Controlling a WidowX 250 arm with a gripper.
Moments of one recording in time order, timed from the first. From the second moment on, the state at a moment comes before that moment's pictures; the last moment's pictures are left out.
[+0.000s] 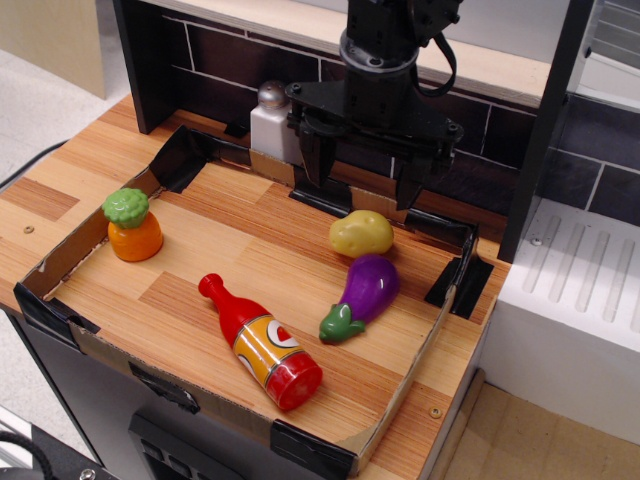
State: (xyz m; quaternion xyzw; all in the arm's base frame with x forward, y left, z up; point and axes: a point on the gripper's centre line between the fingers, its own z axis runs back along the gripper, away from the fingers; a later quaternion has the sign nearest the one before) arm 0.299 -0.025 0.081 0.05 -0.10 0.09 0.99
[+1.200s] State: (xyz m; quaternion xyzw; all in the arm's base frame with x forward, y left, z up) arm 0.230 0.041 0.069 0.04 -0.10 0.47 0.88
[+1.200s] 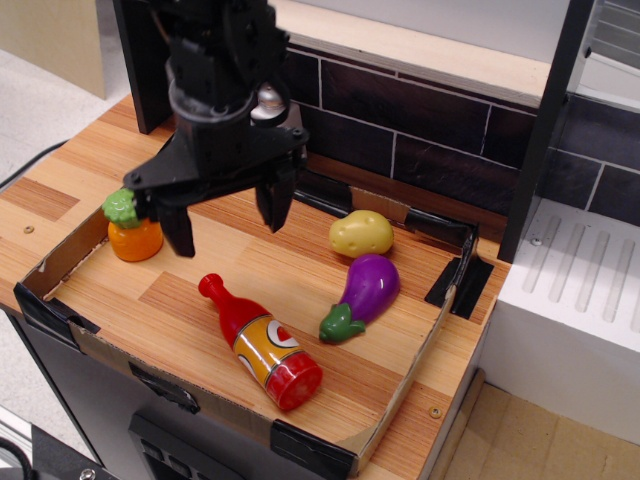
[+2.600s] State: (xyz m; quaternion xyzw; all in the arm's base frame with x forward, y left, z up) arm 0.221 0.049 -0.001 0.02 -0.06 0.60 0.80
